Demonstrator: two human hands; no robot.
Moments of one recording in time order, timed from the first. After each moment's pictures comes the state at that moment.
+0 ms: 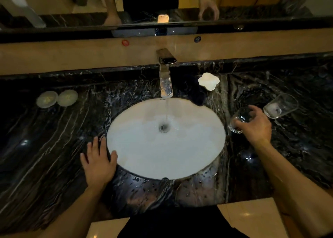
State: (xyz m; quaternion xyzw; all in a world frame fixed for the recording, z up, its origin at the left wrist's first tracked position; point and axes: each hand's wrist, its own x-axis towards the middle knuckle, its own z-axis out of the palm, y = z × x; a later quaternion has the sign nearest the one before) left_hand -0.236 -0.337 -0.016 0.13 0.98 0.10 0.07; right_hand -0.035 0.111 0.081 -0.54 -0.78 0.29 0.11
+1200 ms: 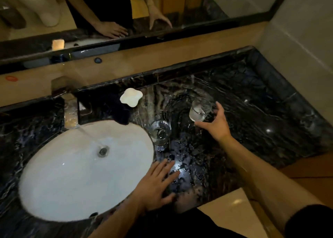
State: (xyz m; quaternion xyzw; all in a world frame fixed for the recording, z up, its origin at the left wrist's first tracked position) left_hand -0.030 -0.021 -0.005 0.70 0.69 0.02 0.15; right_hand 0.067 0.277 0.065 -0.51 -0.69 0.49 0.14
